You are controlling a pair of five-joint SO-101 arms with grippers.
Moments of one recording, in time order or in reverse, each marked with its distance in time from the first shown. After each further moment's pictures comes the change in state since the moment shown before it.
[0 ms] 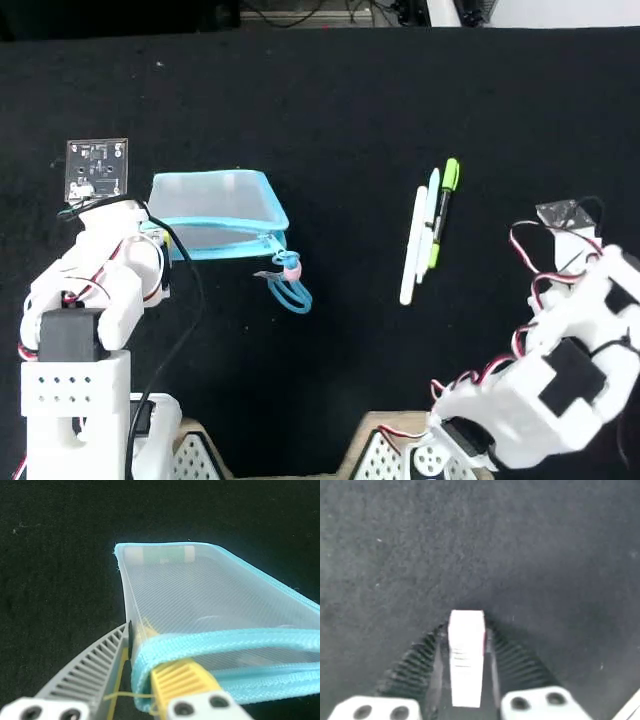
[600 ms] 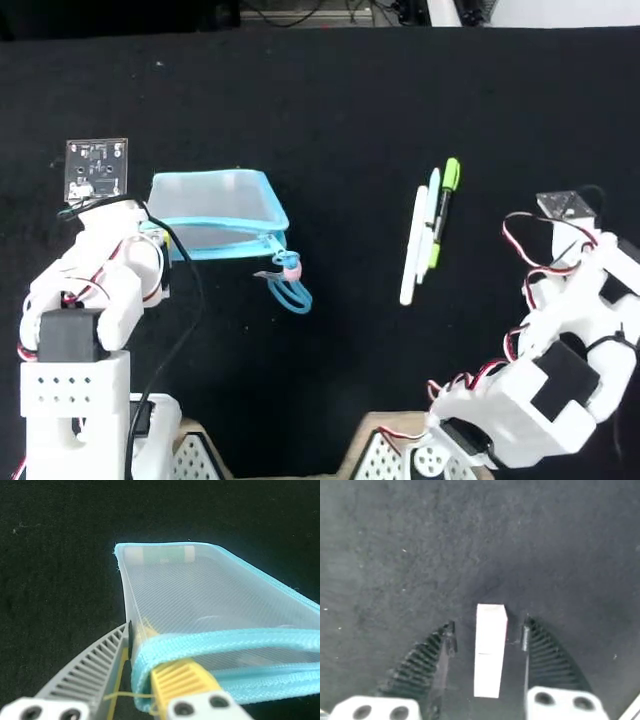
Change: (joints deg) left arm 0.0 0.0 0.0 0.0 0.0; right arm -3.1 -0.4 -2.5 6.0 -6.5
